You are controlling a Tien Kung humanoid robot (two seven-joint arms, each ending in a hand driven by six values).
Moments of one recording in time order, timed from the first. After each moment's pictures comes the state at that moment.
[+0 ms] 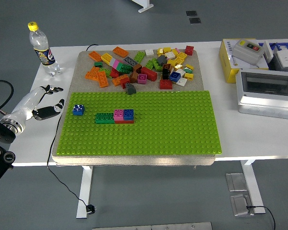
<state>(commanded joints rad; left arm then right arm) -0.40 0.47 -1.00 -1.24 1.70 0.09 0.10 0.14 -0.15 0.26 0.20 0.18 -0.15 0.01</state>
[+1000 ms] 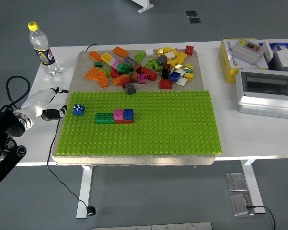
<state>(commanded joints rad) -0.54 0.45 -0.83 -1.10 1.78 0.07 0.14 0.15 -0.15 0.26 0.20 0.18 -0.15 0.01</state>
